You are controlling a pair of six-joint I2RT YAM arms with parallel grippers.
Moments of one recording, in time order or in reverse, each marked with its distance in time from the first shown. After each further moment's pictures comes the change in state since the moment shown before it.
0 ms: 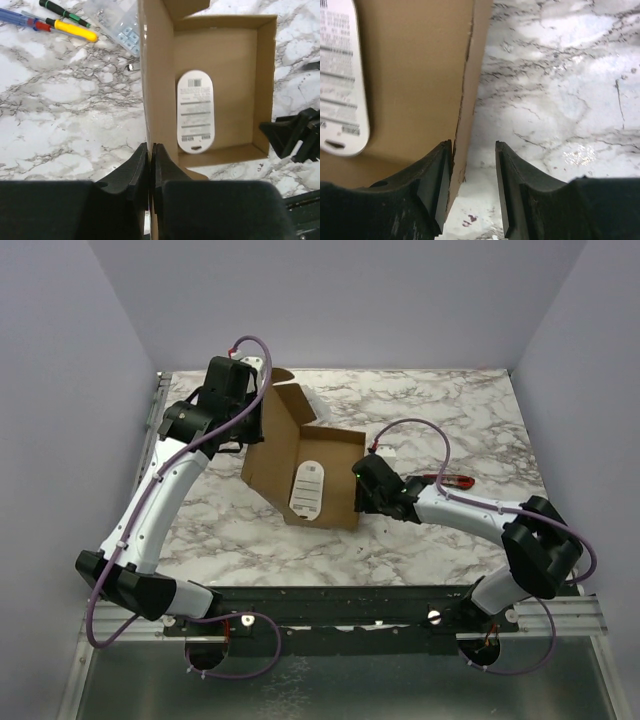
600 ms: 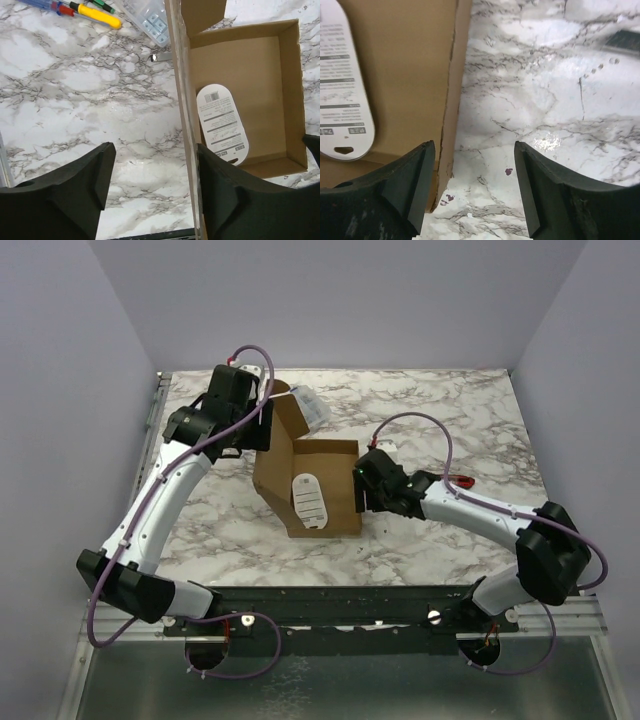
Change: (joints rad) left arm 0.000 0.004 -0.087 0.020 -0.098 0.006; right arm 0.000 -0.056 0.026 -0.155 0.006 -0.089
